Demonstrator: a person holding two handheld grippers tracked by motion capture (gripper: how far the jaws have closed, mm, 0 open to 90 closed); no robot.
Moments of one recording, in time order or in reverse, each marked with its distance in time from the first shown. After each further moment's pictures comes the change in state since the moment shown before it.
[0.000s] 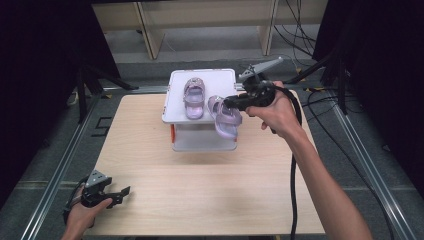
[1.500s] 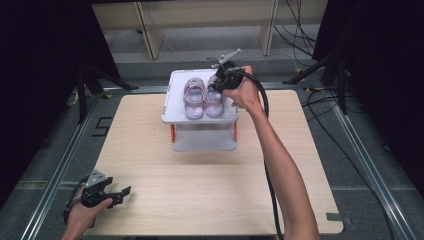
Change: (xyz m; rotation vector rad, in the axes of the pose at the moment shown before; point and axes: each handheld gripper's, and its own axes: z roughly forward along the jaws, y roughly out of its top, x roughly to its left) left arm -0.001 0.002 0.000 -0.032 -0.023 0.021; right arm -0.059 0.028 0.112 0.088 -0.194 -0.108
